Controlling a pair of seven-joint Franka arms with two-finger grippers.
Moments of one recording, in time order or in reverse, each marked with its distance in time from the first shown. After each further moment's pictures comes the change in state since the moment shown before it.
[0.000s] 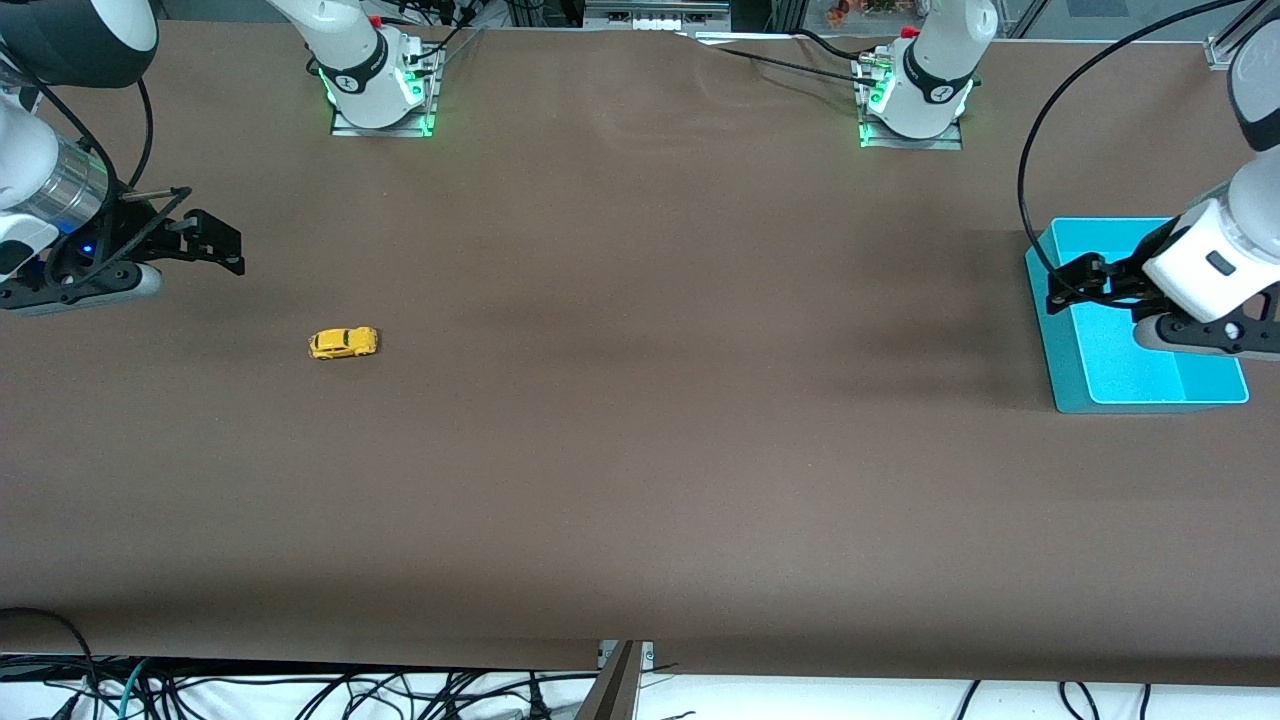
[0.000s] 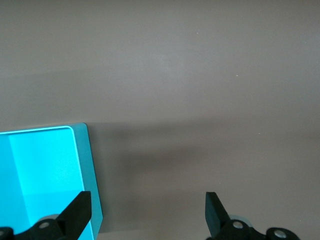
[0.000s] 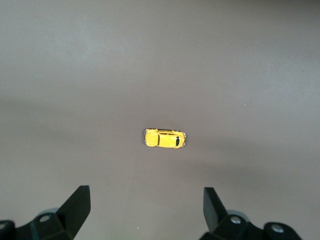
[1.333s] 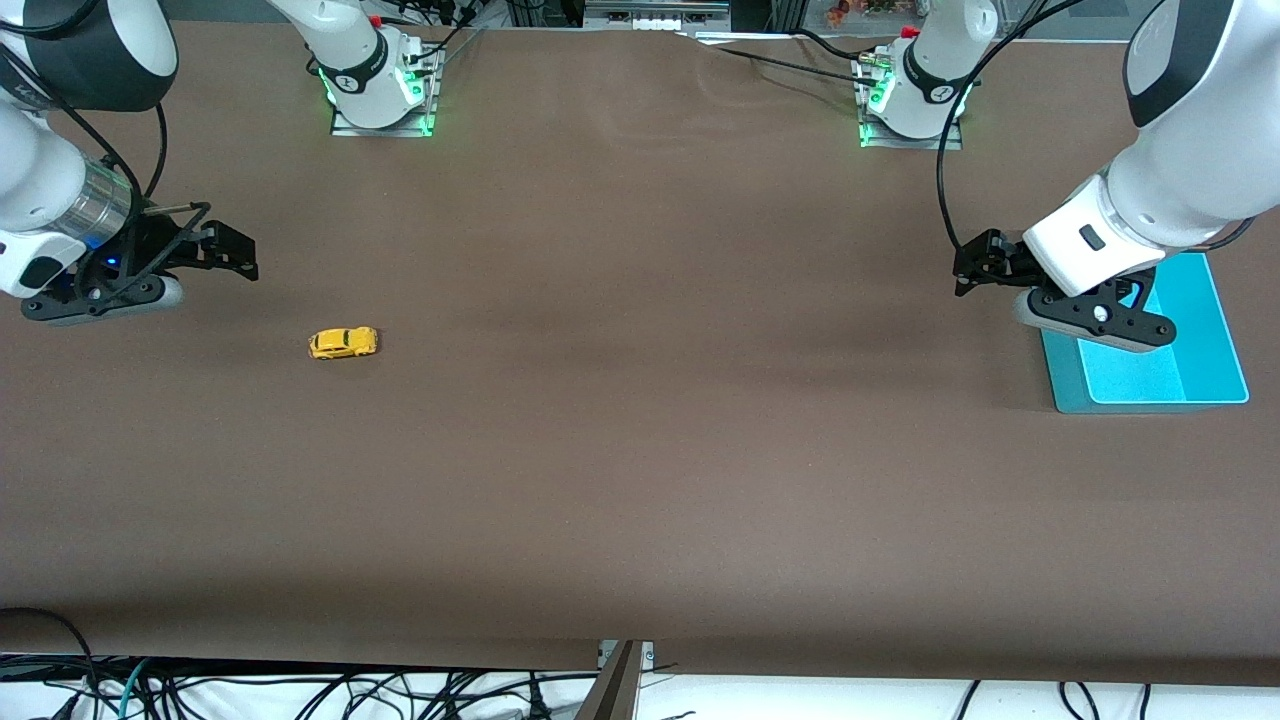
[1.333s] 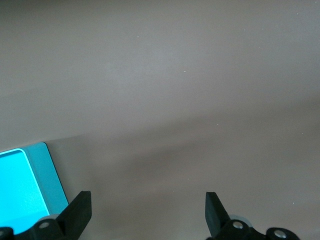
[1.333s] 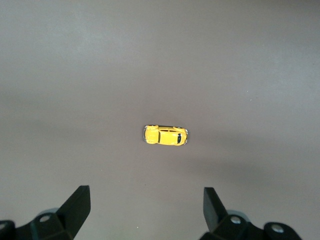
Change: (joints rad) left arm -0.026 0.002 -0.128 0.016 -0.020 -0.003 0.000; right arm 0.000 0.008 0.000 -0.049 0.000 0.030 -0.002
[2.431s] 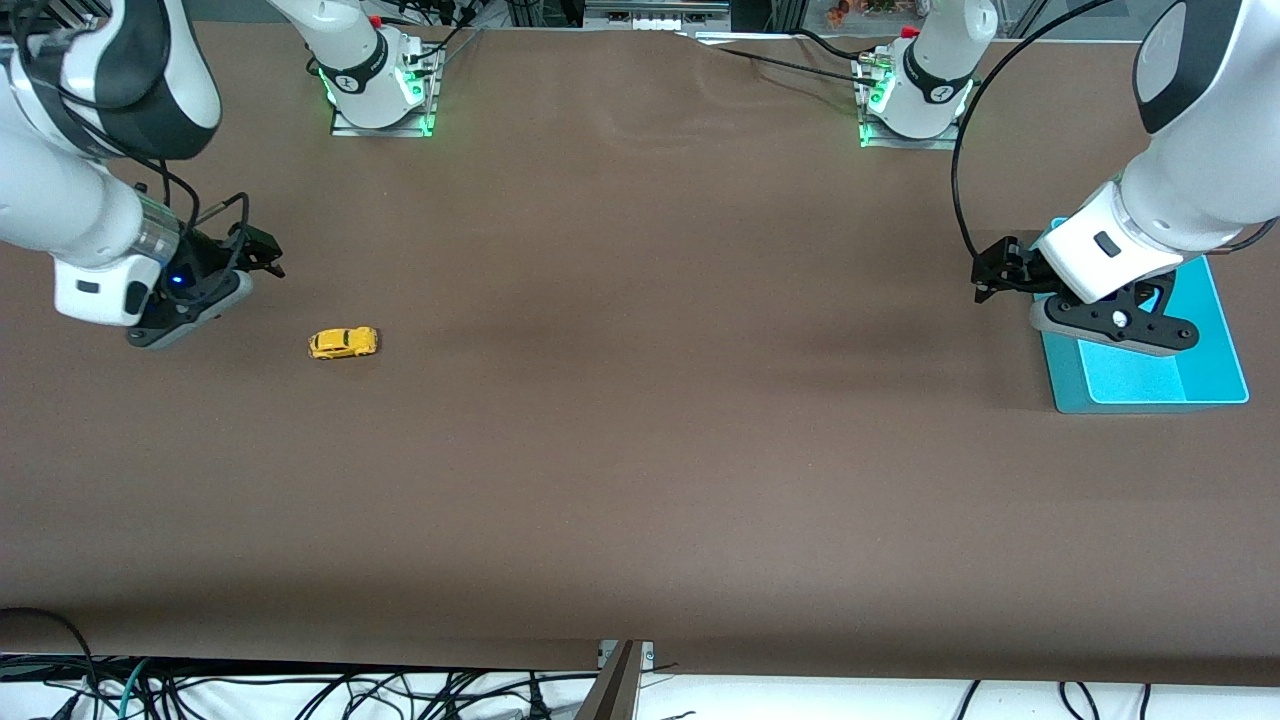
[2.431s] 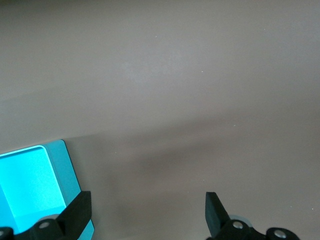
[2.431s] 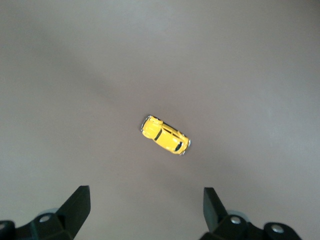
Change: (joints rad) left arm 0.009 0.005 0.013 0.000 0.051 0.002 0.001; right arm -0.004 0.035 -0.001 -0.162 -0.002 0.143 -0.561
